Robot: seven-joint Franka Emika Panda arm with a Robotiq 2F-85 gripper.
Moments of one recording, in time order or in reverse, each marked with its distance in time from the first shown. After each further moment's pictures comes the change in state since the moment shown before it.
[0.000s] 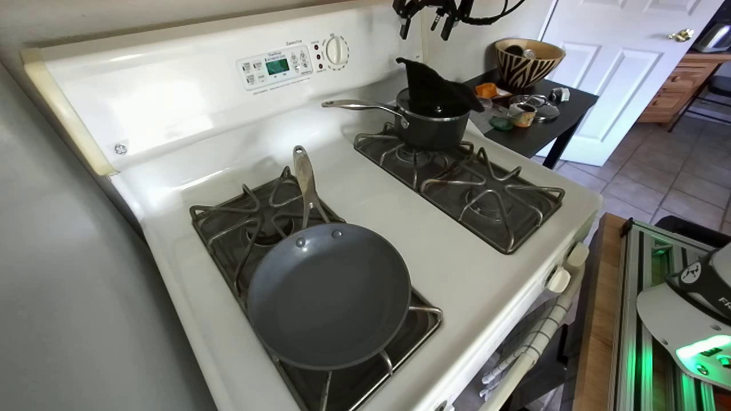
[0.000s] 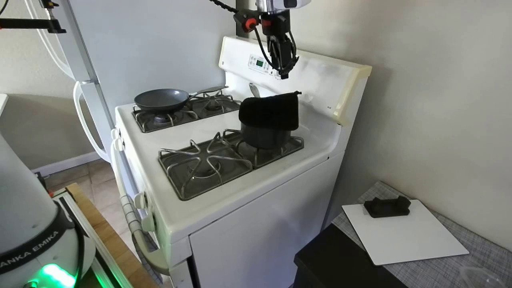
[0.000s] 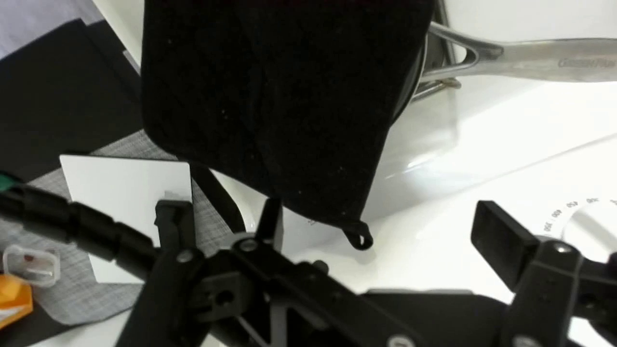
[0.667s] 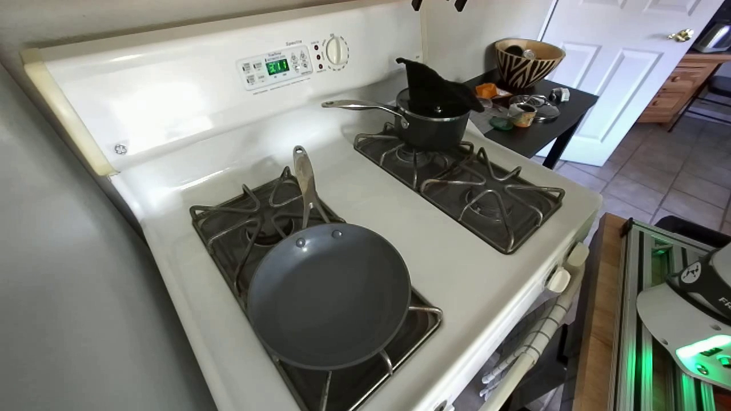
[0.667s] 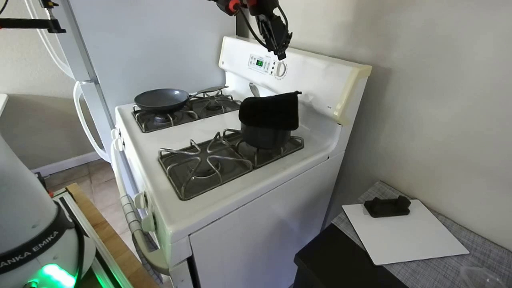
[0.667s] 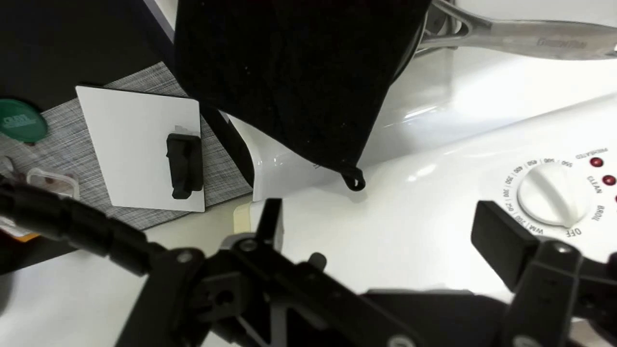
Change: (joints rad) arm -0.009 -0.185 0.041 -0.145 -0.155 0.104 0.075
